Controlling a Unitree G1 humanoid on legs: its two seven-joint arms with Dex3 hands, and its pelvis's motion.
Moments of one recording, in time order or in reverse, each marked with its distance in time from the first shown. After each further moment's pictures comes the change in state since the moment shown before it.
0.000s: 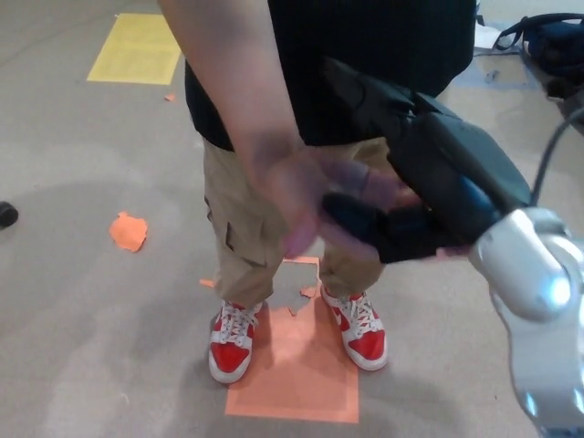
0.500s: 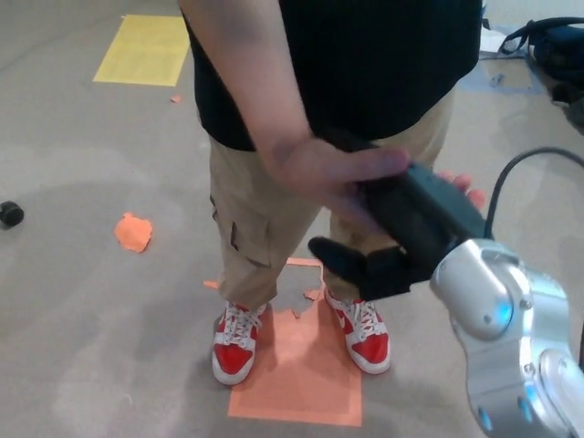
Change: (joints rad) left_arm 0.002 0.012 0.014 0.002 -0.001 -0.016 -0.010; right_arm 0.071 0.022 0.124 0.051 -0.041 0.095 -0.007
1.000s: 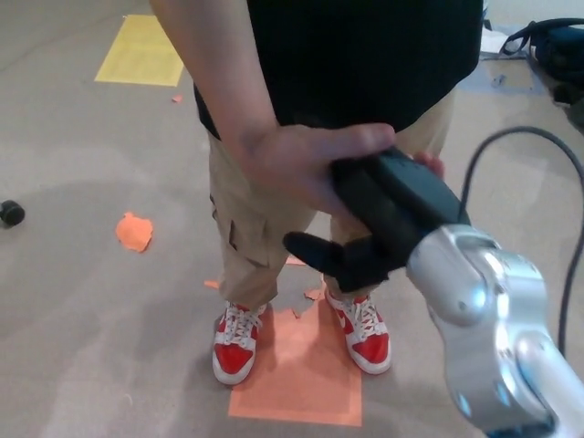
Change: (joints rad) left_arm 0.002 0.002 -0.003 0.001 0.003 -0.009 -0.004; right_arm -0.119 0.026 0.035 0.112 -0.018 -0.003 -0.019
